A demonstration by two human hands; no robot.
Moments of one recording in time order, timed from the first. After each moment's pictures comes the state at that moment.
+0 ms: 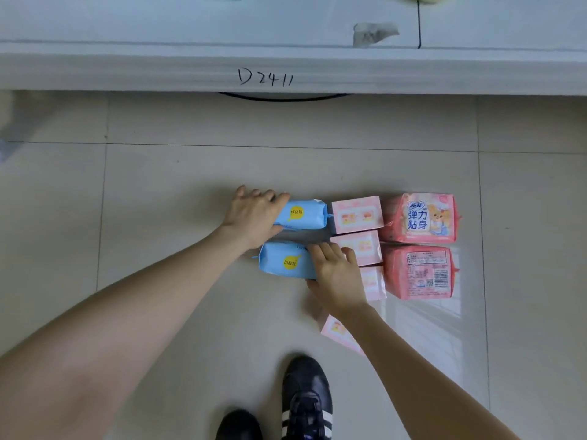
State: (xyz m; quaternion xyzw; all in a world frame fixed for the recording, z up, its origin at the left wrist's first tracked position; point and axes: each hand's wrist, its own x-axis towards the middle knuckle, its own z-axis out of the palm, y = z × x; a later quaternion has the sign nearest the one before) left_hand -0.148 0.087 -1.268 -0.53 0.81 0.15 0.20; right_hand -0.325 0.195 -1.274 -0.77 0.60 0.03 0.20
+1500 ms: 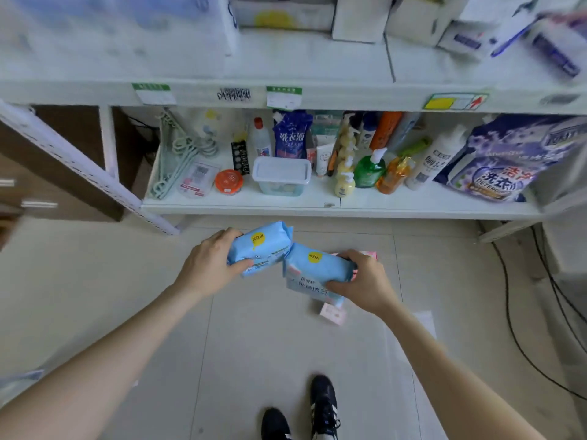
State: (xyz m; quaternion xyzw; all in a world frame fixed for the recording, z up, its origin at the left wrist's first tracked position) left_hand -0.029 0.261 -0.698 -0.67 0.70 0.24 -0.11; right_hand -0.325 0.272 -0.722 -0.60 0.65 -0.16 0.44
